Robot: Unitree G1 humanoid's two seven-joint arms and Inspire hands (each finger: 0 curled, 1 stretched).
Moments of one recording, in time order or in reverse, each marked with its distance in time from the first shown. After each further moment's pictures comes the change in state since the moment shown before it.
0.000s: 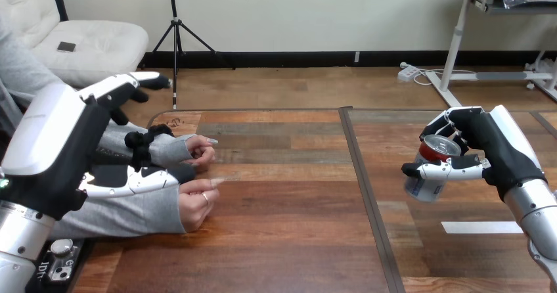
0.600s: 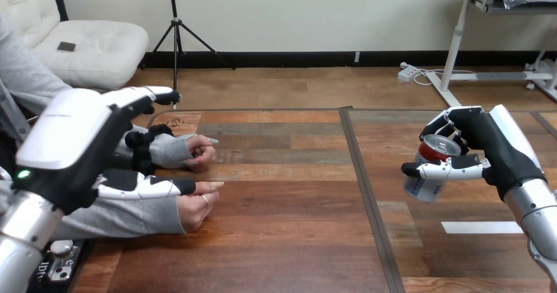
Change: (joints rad) left arm -0.064 0.092 -0.093 0.092 0.133 0.021 0.037; right arm 0.000 0.000 0.000 0.000 0.000 -0.005 0.000
